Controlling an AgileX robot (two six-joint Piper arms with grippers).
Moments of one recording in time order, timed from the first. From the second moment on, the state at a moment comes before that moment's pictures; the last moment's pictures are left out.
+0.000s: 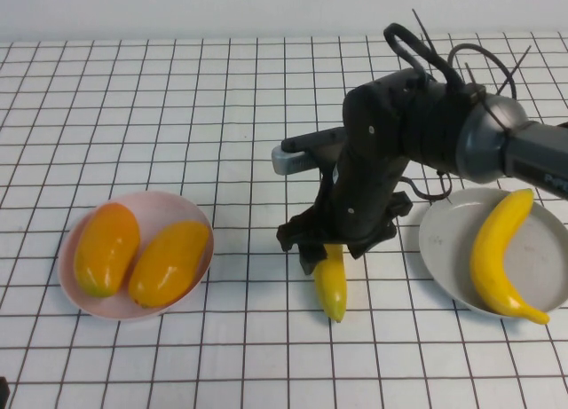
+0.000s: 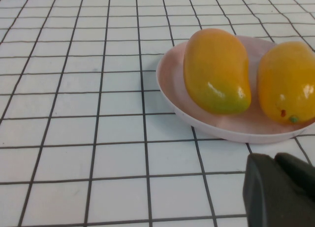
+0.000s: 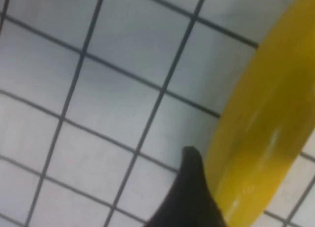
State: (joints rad) right arm 0.65 2.01 -1.63 0.09 1.05 0.22; left arm -0.10 -0.01 0.03 -0.08 0.37 0.07
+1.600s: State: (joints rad) right arm 0.35 1.49 -1.14 -0.15 1.15 0.11; left arm -0.10 -0.01 0.03 -0.08 0.37 0.07
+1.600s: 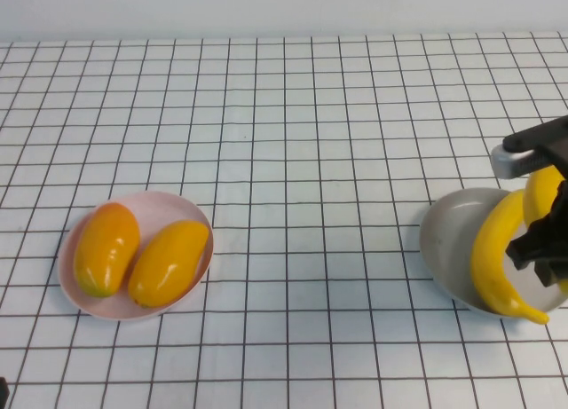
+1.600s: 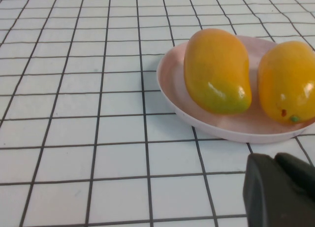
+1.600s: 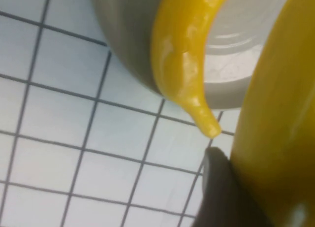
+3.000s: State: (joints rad) right arm 0.16 1.77 -1.09 0.06 0.86 0.10; left arm -0.10 -0.01 0.03 -0.01 0.37 0.07
